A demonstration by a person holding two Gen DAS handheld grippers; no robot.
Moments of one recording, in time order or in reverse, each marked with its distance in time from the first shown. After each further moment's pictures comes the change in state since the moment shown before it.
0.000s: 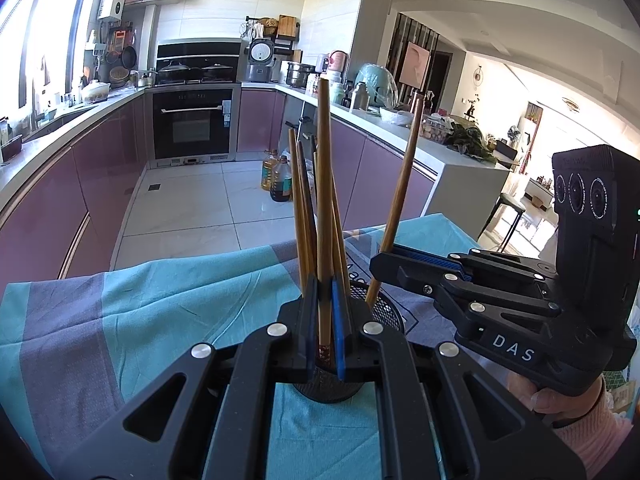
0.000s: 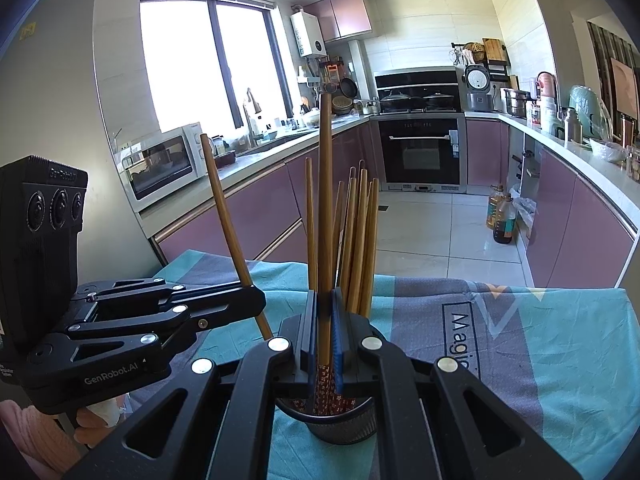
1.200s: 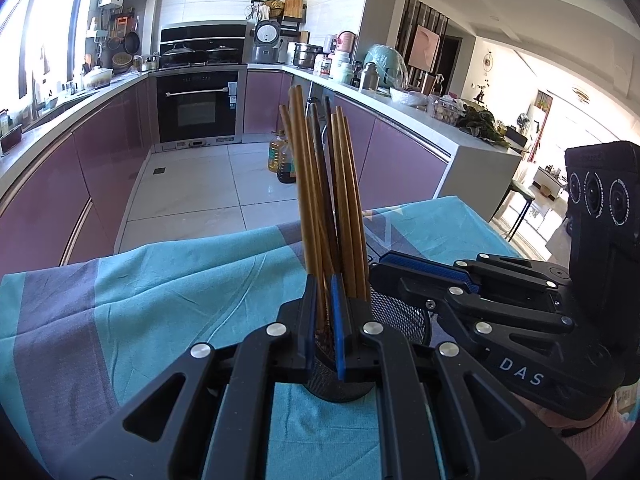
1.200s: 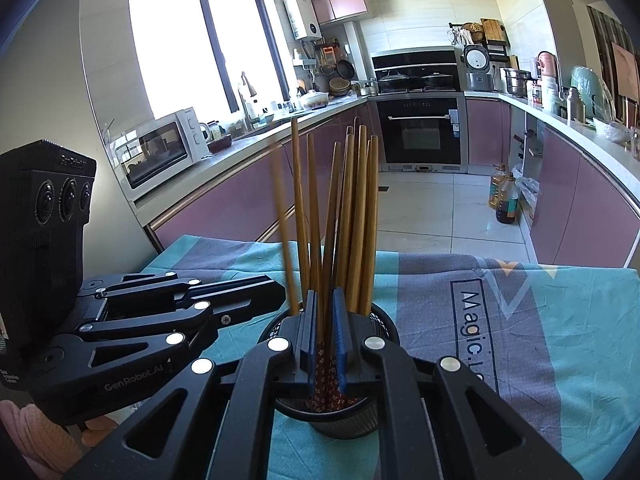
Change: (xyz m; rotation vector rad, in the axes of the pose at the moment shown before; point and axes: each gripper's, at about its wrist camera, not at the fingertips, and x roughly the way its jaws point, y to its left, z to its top) left arm 0.061 0.020 0.003 -0.012 0.067 0.027; right arm 0.021 -0.002 -0.011 0.029 0.061 0.007
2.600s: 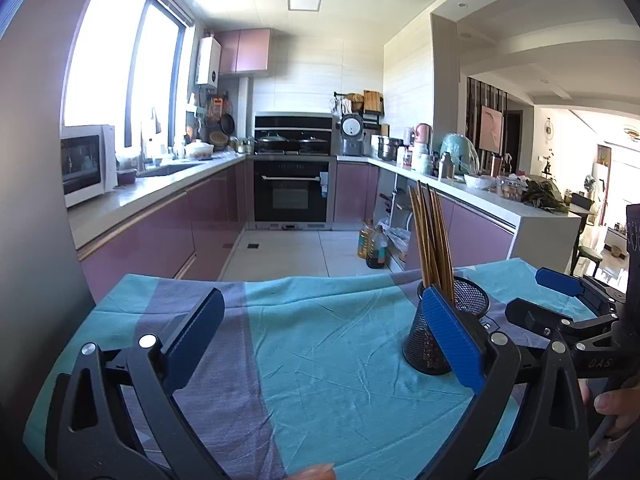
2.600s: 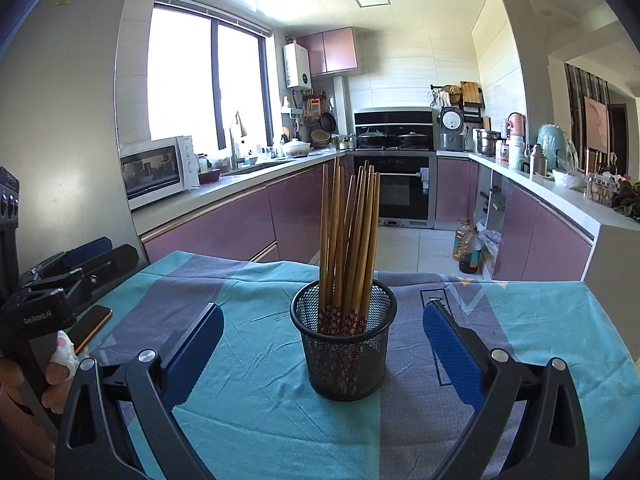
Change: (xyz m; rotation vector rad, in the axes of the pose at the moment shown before) left arm -0.174 0.032 -0.124 -0.034 -0.392 0.345; right arm -0.069 0.047 -0.057 -0.087 -0.221 -0.154
